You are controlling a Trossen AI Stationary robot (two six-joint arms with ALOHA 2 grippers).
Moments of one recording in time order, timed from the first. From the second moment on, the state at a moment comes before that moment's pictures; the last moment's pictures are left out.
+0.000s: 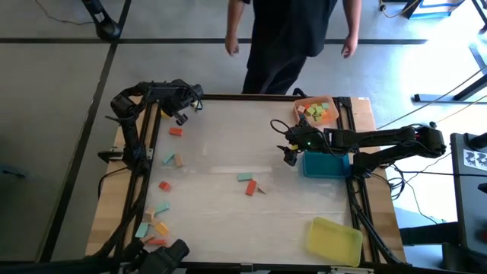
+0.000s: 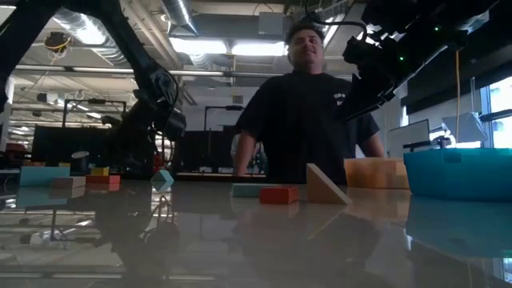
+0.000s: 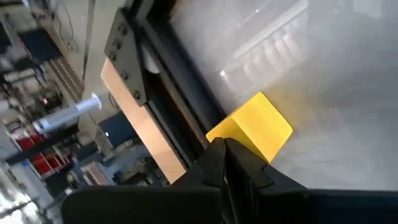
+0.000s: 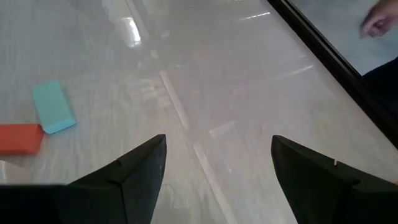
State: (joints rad) left arm 0.91 1.90 1.10 -1.06 -0.72 -0.12; right arm -0.12 1.18 0.66 -0.18 0.27 0.11
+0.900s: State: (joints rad) left arm 0.28 1.74 1.11 -0.95 -0.47 -0.20; right arm -0.12 1.18 0.66 -0.18 0.27 0.11
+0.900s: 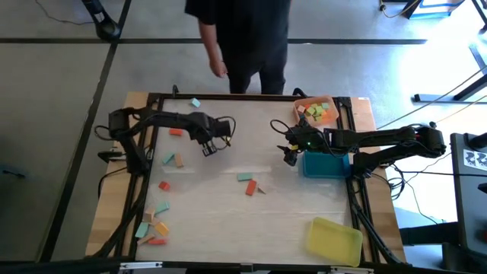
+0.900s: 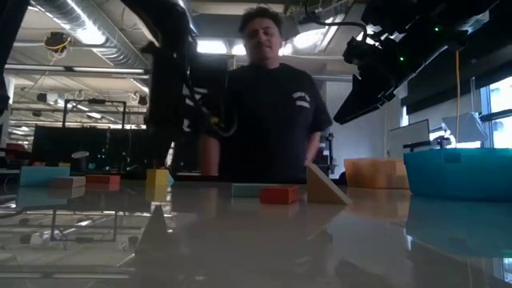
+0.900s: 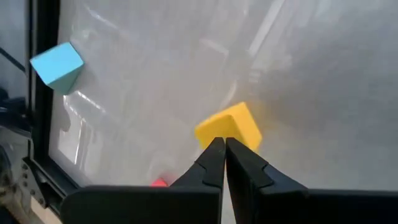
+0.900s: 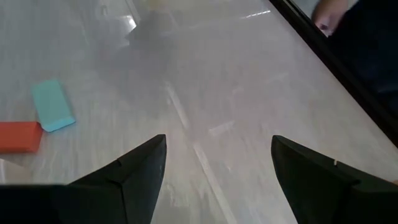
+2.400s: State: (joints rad) left arm 0.29 1.24 0.63 -0.46 -0.39 -0.47; right arm -0.12 1.18 0.66 -0.18 0.27 0.10
